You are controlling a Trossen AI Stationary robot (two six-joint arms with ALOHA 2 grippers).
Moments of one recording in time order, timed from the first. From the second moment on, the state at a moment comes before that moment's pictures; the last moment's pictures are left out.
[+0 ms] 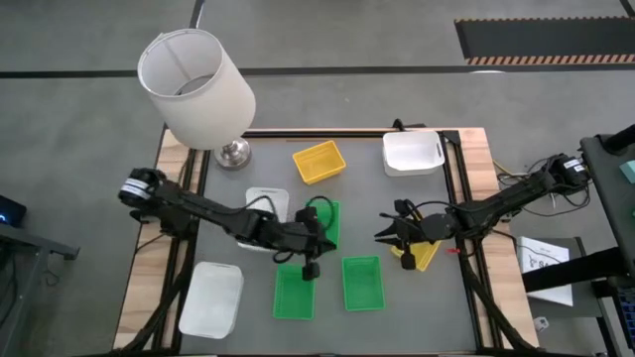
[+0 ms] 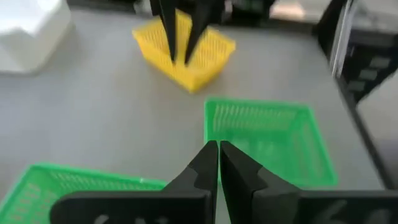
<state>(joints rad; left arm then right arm) -0.27 1.64 1.17 -0.08 -0.22 -0.28 0.34 1.00 0.37 0.14 0.25 0.10</state>
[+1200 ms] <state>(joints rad) -0.19 1.92 1.36 -0.35 -0.15 -0.07 0.34 0.81 0.19 0.27 0.29 0.10</state>
